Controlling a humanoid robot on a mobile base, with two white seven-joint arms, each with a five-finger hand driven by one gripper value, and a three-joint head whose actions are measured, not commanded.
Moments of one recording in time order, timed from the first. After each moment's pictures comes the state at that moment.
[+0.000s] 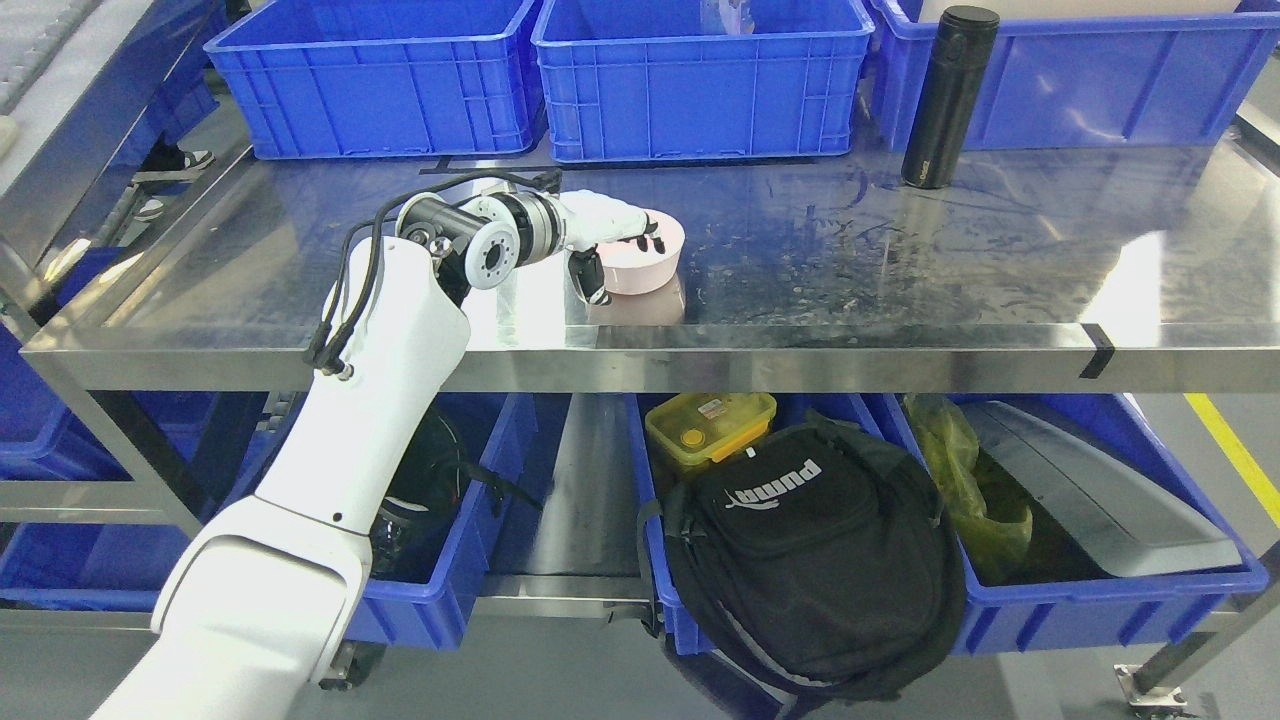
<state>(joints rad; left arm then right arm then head) -0.93 0.13 -0.43 -1.07 -0.98 -0.17 -0.86 0.00 0.00 0.05 0.00 0.05 -0.08 -0.03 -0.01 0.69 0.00</state>
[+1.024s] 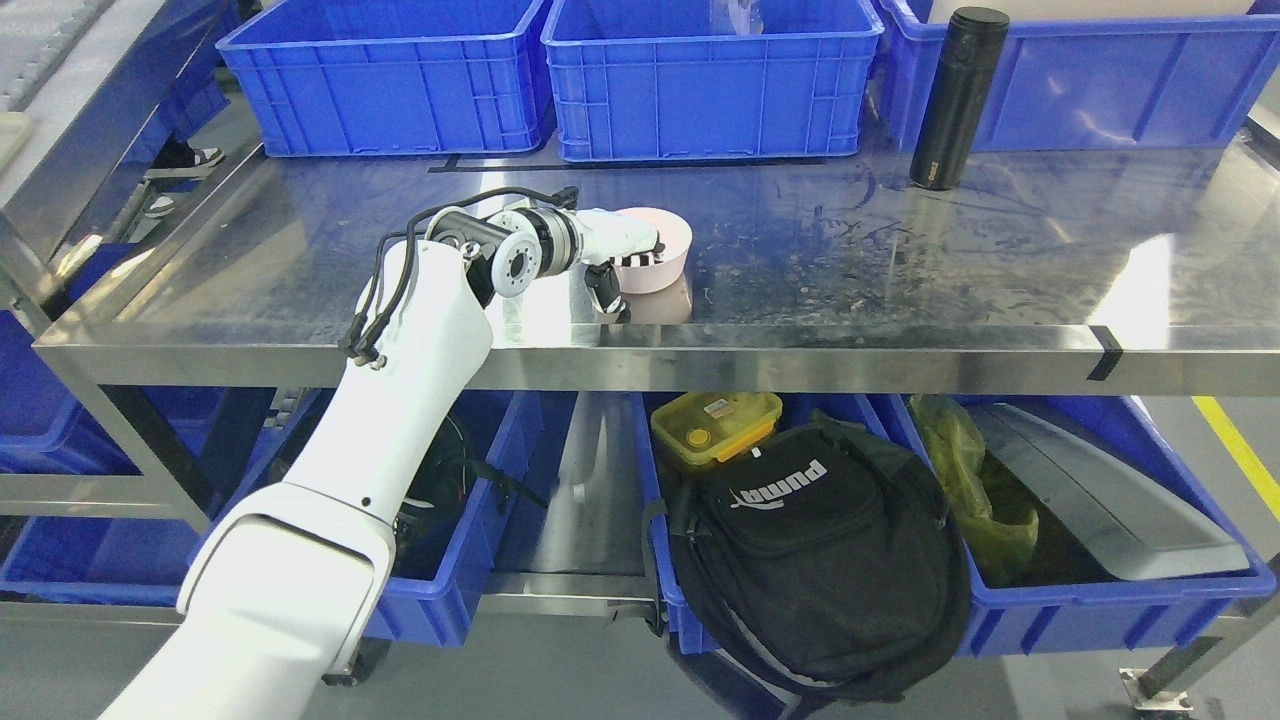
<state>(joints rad) -0.96 0.09 -0.44 -0.90 -0.99 -0.21 -0.79 0.00 0.00 0.05 0.00 0.05 -0.08 -0.03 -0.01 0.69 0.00</state>
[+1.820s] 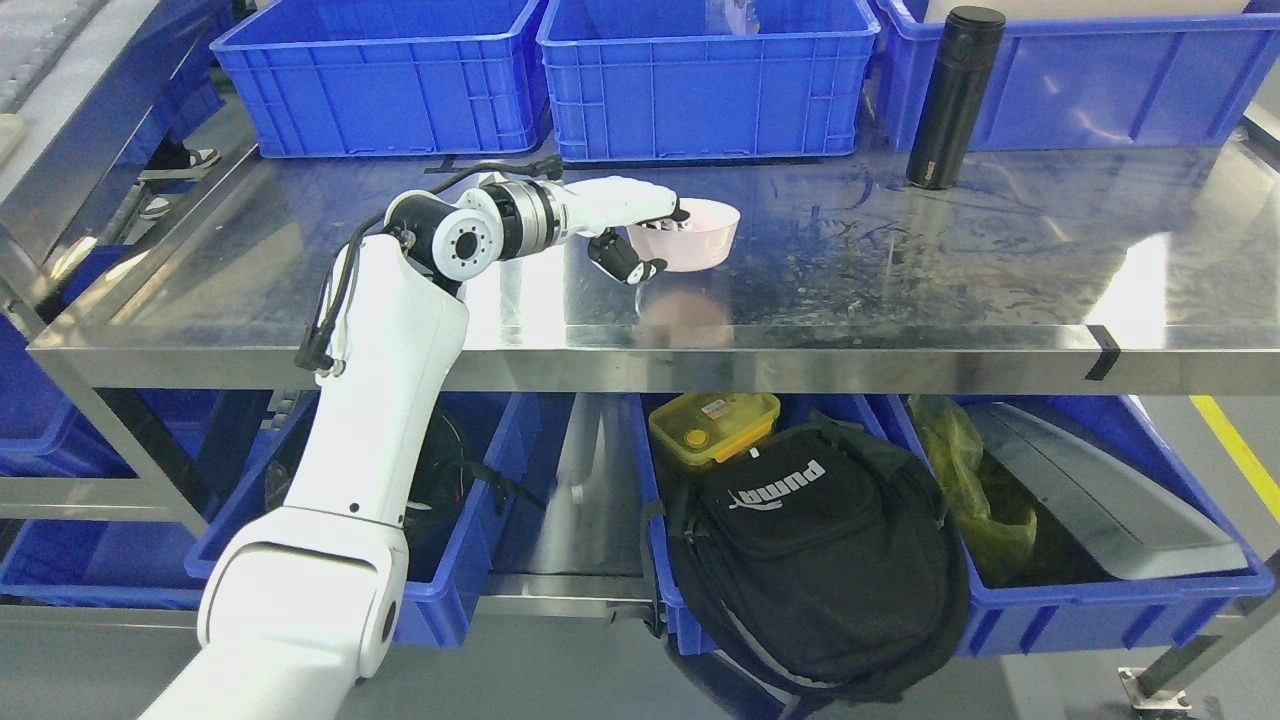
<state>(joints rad) -0.90 0.03 -0.14 -1.06 -0.86 -0.44 -0.90 0.00 0.00 0.05 0.00 0.05 -0.08 -0.03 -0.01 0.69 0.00</state>
